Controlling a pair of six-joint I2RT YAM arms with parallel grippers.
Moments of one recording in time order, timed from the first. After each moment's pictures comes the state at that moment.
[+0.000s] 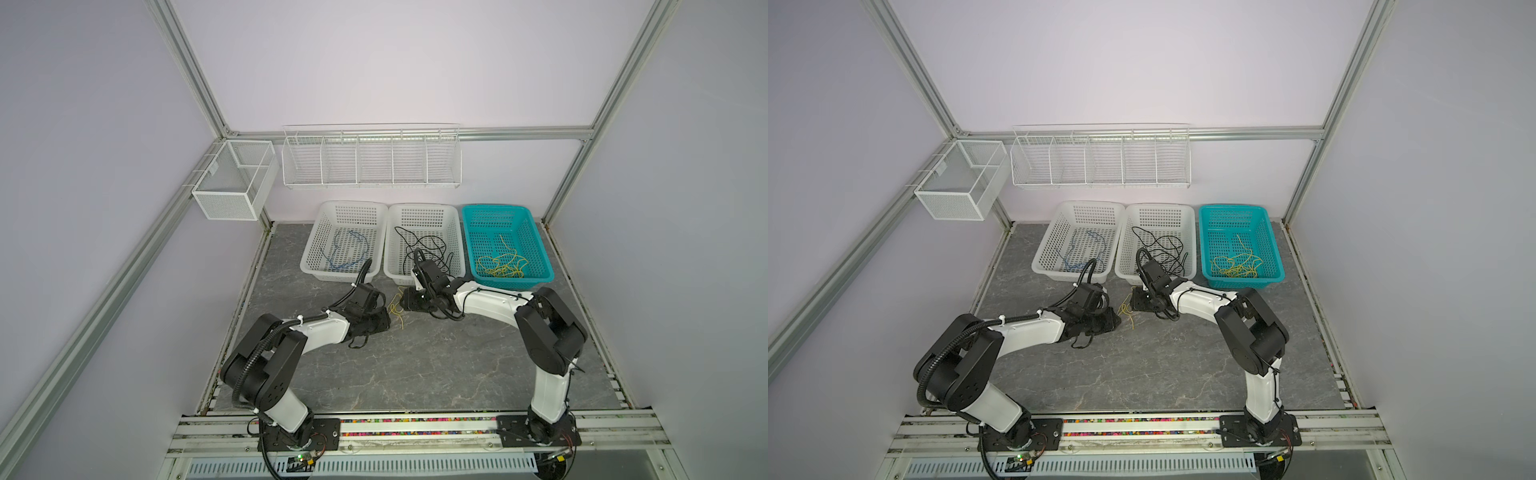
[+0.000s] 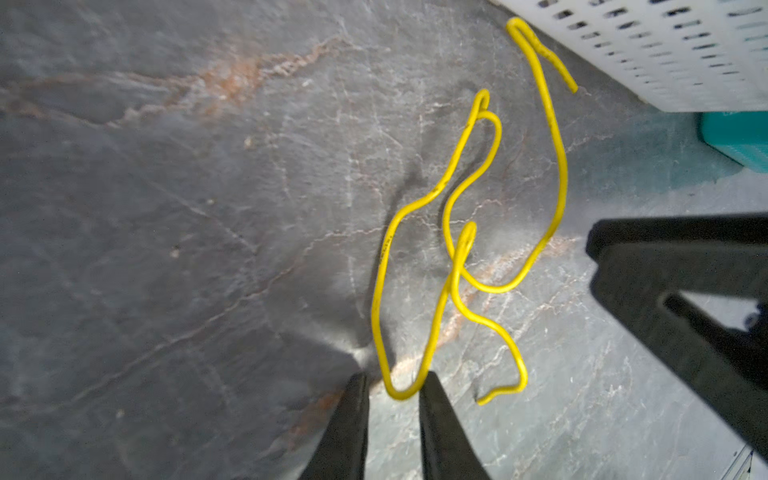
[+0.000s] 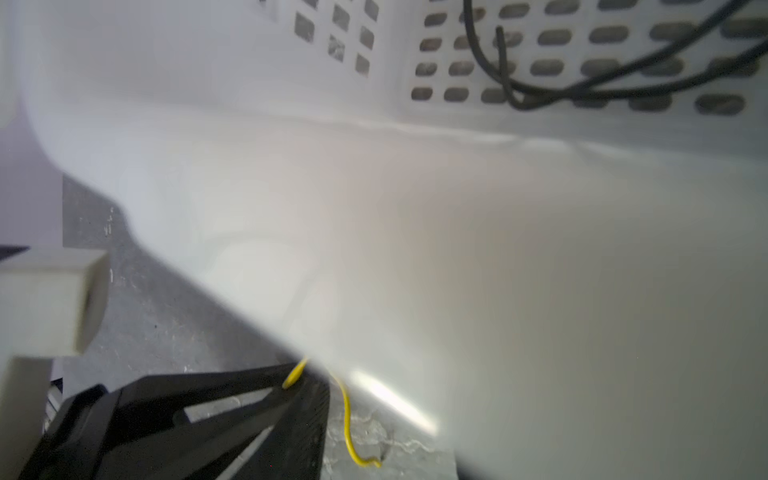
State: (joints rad) left arm -0.61 1.61 0.71 -0.05 0.18 -0.71; right arm 0.72 1.93 1.26 -0.27 -0.16 0.69
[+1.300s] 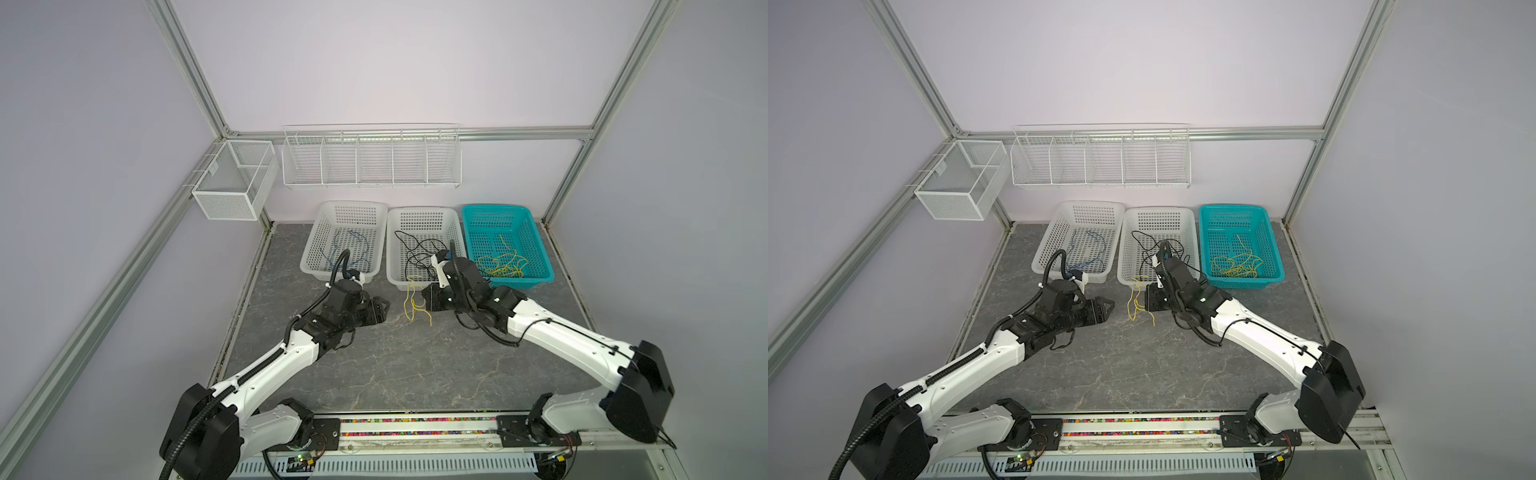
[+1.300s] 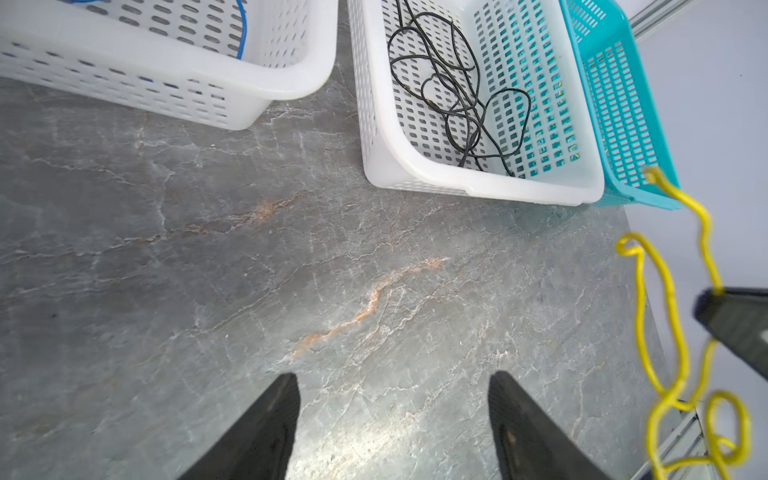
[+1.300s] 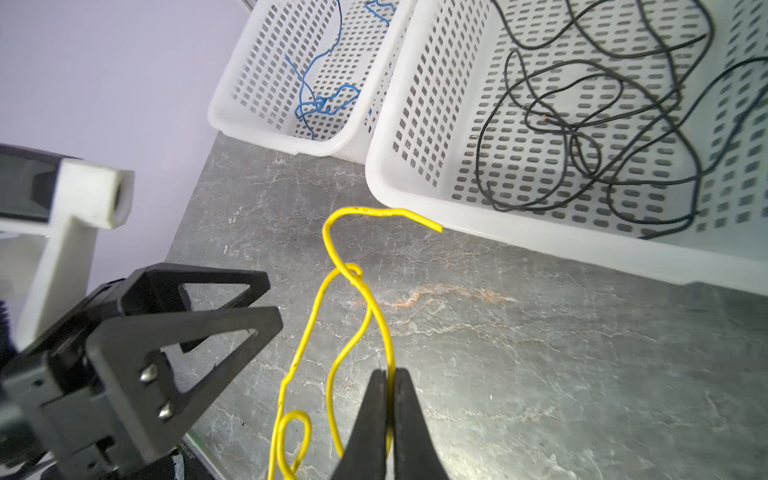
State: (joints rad) left arm -0.61 1.14 0.72 -0.26 0.09 -0.62; right arm 0.79 1.34 1.09 -0.43 0.00 0.58
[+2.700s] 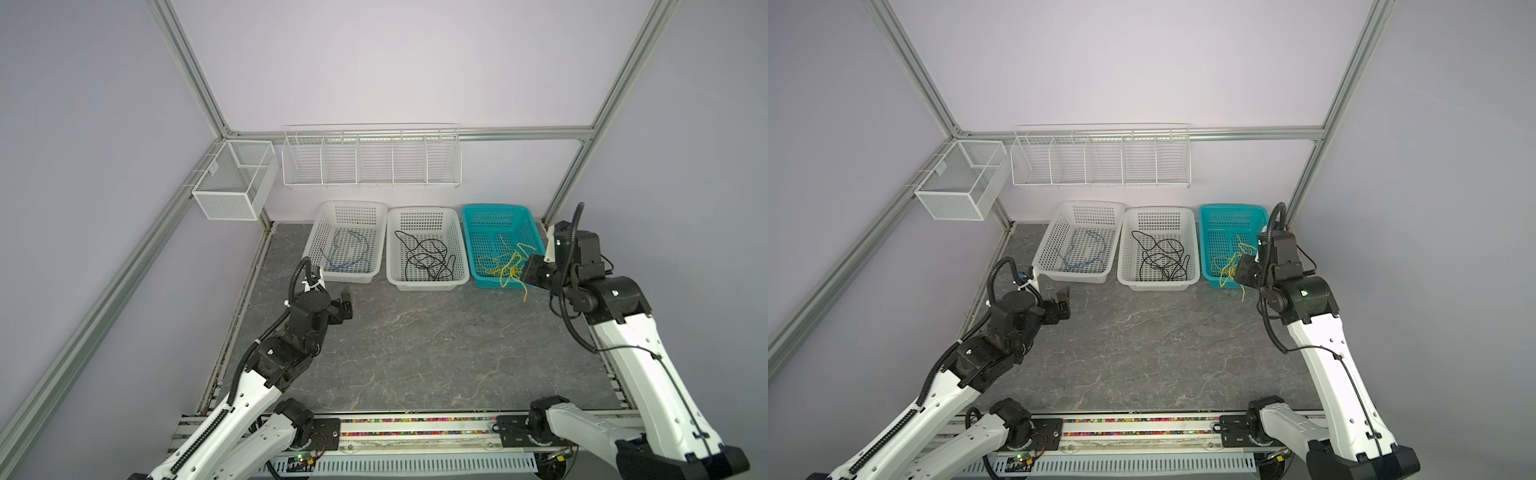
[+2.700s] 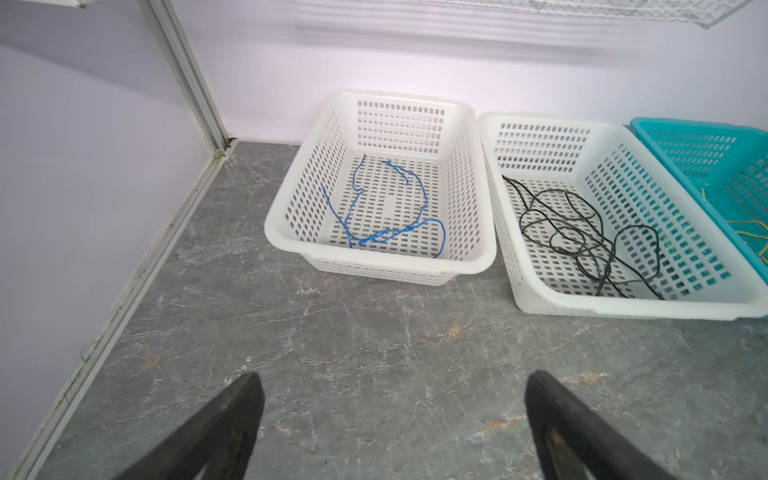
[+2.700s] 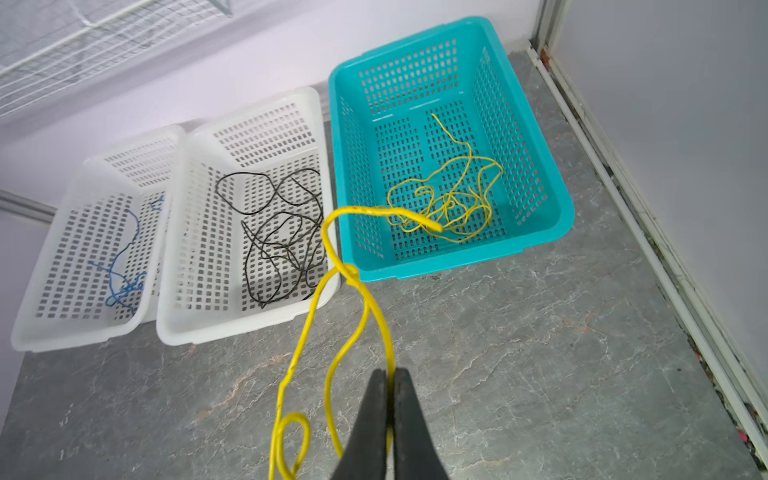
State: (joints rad) left arm -0.61 0.75 0.75 -0.46 -0.49 -0.31; right arm 0.21 1.11 1.38 -0.98 0.15 0.46
